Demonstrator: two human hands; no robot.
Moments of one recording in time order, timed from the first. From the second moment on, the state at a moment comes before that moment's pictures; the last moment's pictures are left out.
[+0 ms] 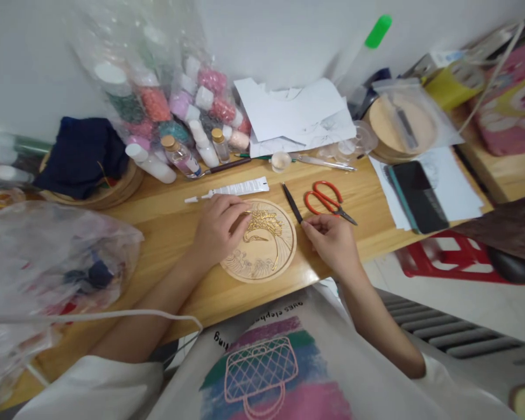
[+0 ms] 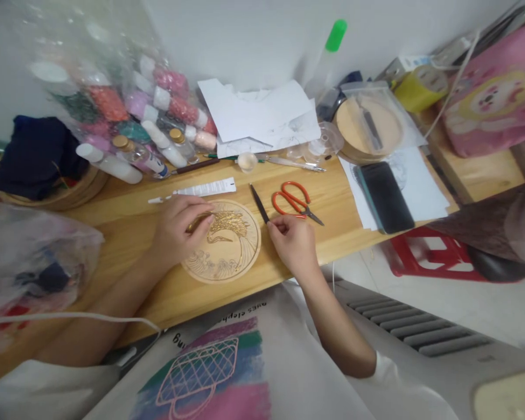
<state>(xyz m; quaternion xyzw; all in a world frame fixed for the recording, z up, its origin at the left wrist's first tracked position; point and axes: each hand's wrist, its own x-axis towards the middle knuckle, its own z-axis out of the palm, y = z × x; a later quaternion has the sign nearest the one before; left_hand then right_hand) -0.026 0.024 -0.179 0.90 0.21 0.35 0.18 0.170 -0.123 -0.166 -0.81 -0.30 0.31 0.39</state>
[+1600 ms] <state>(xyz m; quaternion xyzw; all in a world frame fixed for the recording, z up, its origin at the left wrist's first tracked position) -0.063 0.081 -0.180 0.91 0.35 0.21 0.09 0.172 -0.121 -0.151 -0.68 -0.23 0.41 0.56</state>
